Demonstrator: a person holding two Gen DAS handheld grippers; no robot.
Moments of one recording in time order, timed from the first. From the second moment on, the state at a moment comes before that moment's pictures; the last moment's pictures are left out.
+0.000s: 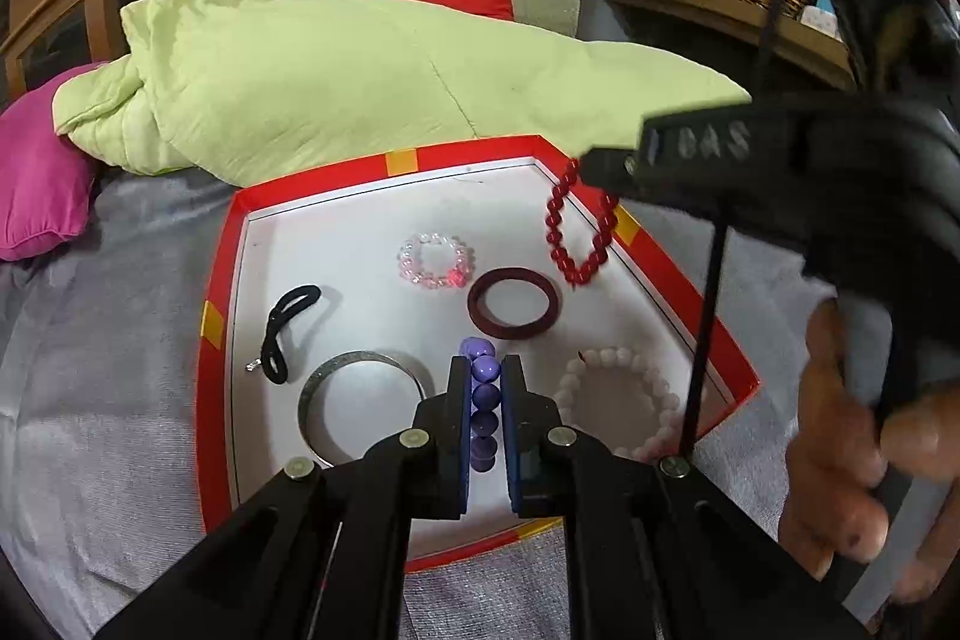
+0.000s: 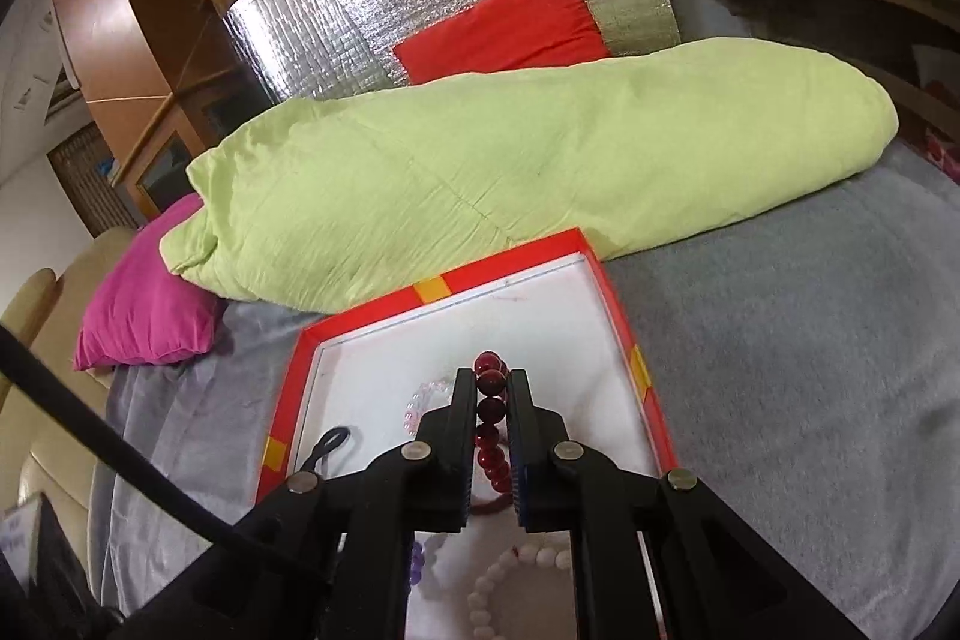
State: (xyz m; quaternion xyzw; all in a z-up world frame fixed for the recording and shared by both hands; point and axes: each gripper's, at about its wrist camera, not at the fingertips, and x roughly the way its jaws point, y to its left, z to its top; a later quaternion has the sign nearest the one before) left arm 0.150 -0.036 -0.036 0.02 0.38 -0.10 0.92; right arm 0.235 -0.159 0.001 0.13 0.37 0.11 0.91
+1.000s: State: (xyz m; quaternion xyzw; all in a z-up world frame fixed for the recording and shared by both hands) left arm 0.157 -0.021 -0.042 -0.05 0.40 -0.13 0.91; right arm 0.308 -0.184 -0.025 0.23 0.40 0.13 0.88
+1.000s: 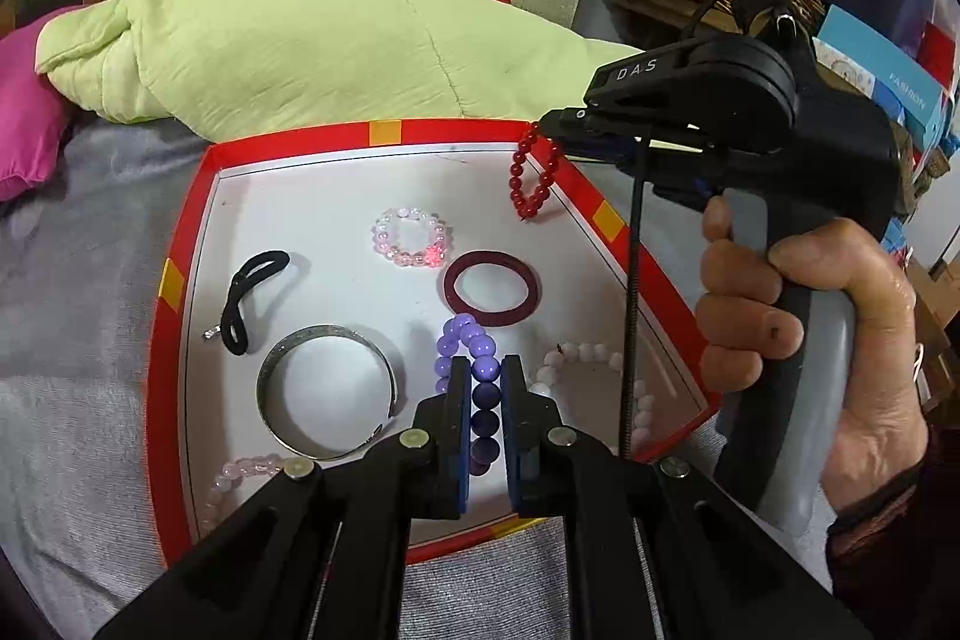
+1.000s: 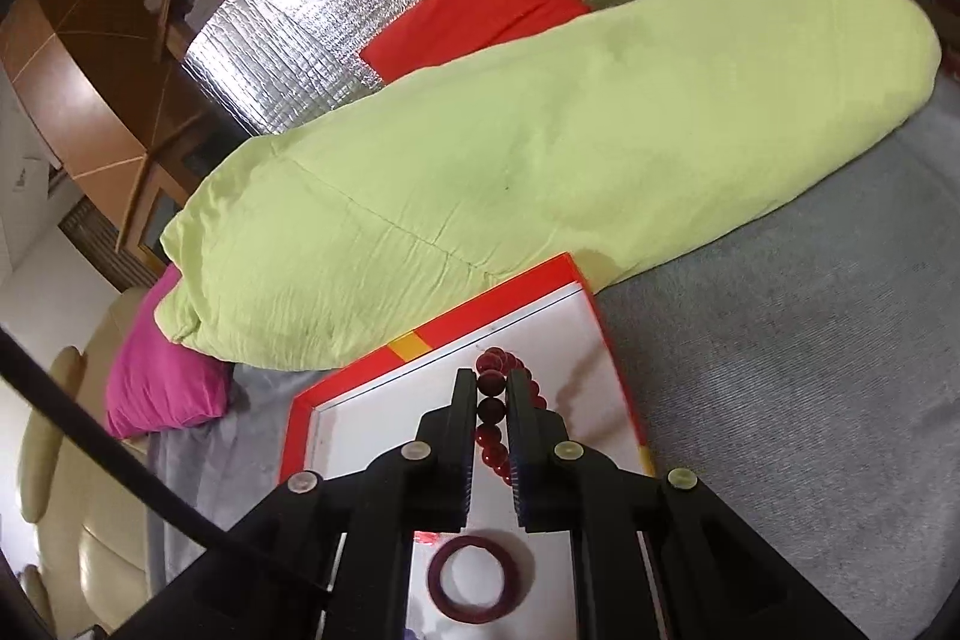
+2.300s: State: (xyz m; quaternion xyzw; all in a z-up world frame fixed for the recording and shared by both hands) left arm 0.152 0.029 -0.020 -0.05 0.37 -0.05 0.92; right arm 0.269 -0.197 0.005 0.18 0.40 0.11 0.89
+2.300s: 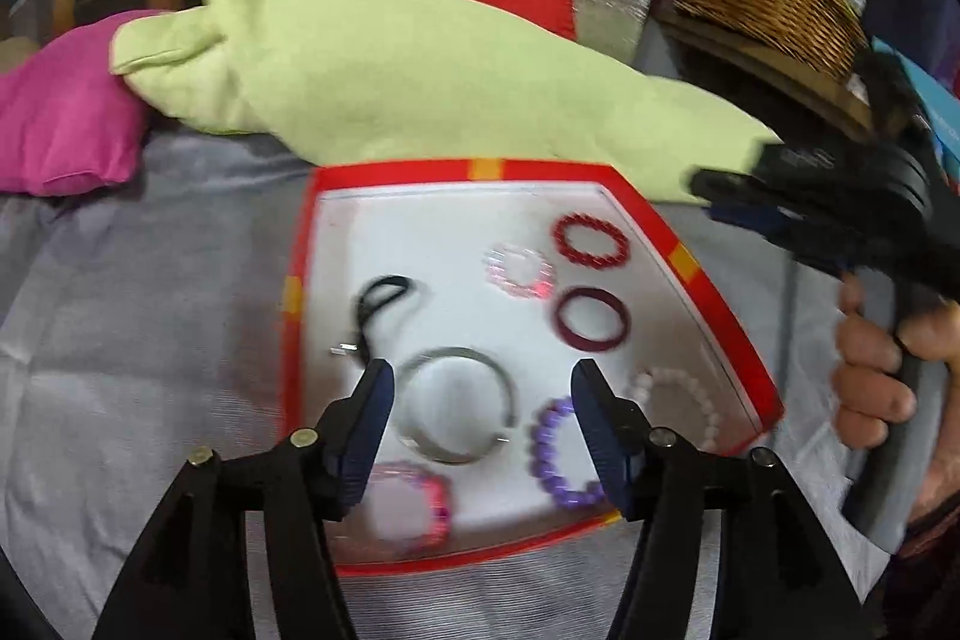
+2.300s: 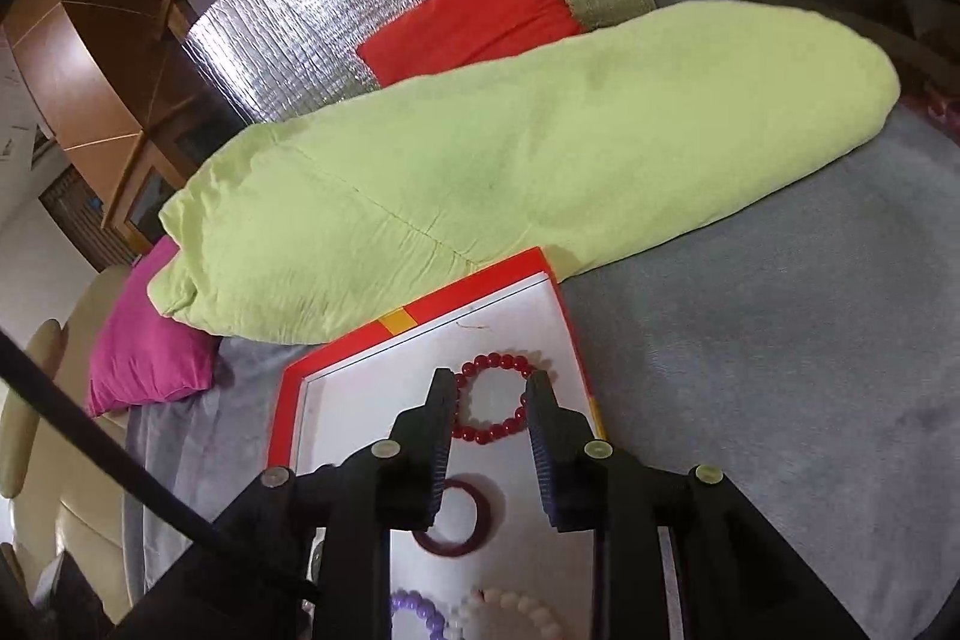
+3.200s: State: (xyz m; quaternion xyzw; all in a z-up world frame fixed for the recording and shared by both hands) left arm 0.072 0.068 -0.005 -0.01 0.37 0.07 0.92; right arm 0.112 -0.179 0.028 0.00 0.41 0.11 0.90
